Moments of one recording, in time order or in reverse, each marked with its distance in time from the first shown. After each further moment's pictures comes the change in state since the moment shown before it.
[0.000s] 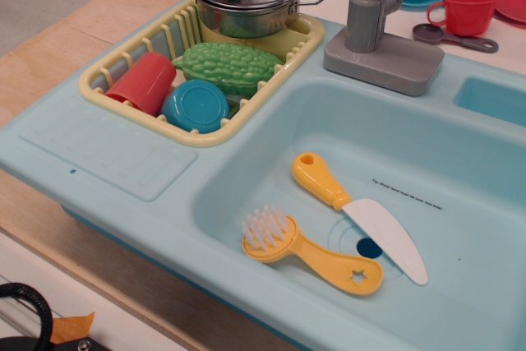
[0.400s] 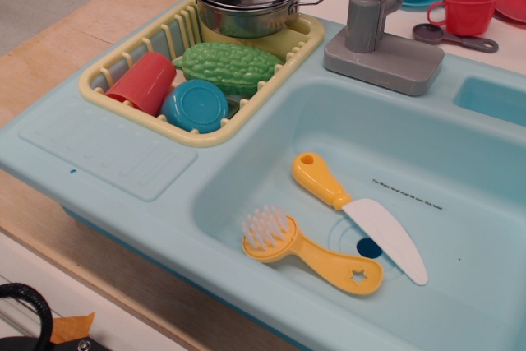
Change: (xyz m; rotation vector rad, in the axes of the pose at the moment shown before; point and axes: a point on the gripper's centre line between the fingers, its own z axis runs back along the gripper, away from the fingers) arm -0.005 -0.002 -0.018 -0.009 0.054 0.008
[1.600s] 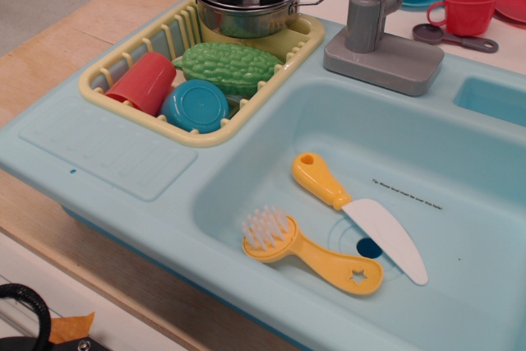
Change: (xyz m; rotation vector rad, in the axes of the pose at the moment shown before) arm -0.003 0.002 -0.012 -0.021 0.041 0.032
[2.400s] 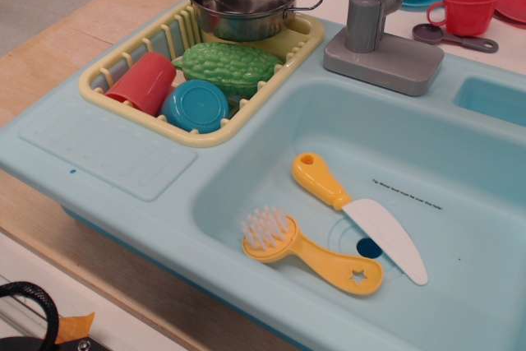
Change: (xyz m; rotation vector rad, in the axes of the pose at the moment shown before) arm -0.032 -0.006 0.044 0.124 -0.006 0.167
